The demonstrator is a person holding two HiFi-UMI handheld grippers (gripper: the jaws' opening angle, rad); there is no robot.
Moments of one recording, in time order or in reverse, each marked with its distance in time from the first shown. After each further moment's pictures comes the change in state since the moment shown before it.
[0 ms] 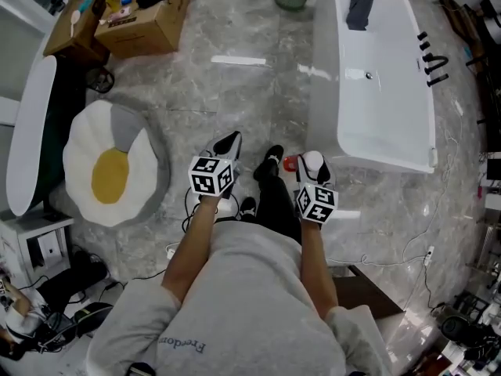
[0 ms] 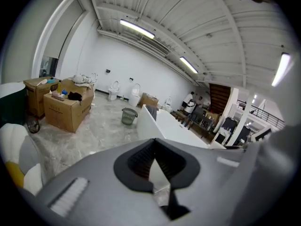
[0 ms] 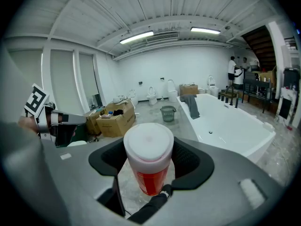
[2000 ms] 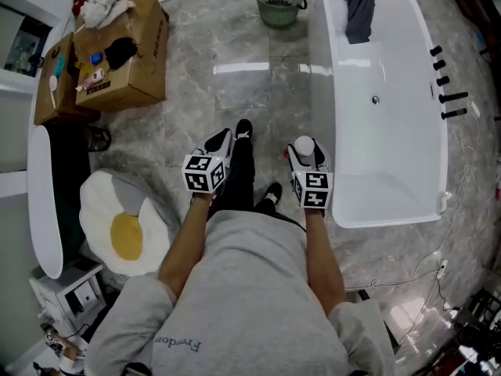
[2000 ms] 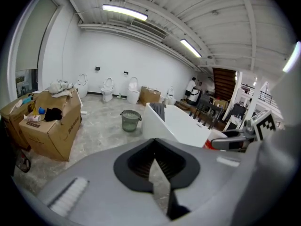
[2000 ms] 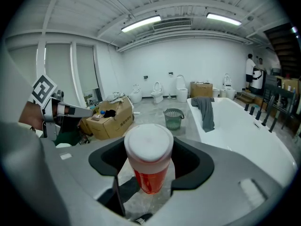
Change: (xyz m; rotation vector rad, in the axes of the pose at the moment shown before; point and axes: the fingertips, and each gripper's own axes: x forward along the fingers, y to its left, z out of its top) left arm 0.347 0.121 0.201 0.138 0.127 0.034; right arm 0.366 -0.085 0.196 -0.096 0.081 0.093
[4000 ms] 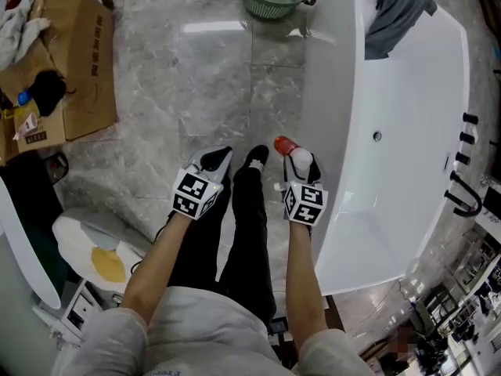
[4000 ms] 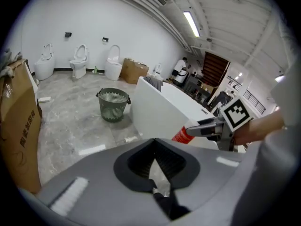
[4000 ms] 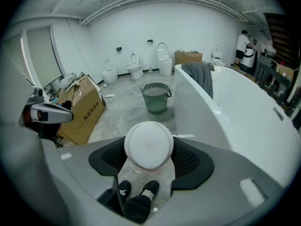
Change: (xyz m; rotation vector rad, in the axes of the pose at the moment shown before) left arm 0.413 0.140 0.034 0.064 0.284 -0.284; right arm 0.421 -0.181 0.010 0.158 0.316 -0.183
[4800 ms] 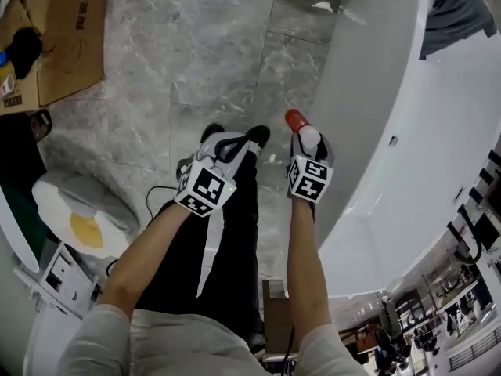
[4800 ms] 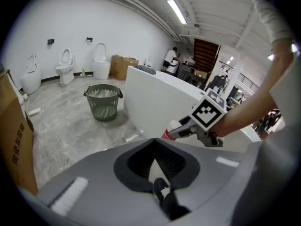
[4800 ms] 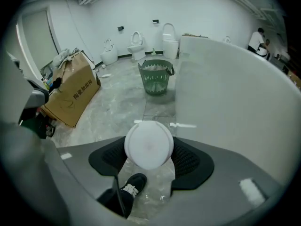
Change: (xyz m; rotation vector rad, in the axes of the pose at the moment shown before) left arm 0.093 0.000 -0.051 0.150 0.055 -0.018; right arm 0.145 -0.039 -0.080 -0.094 0.178 -0.008
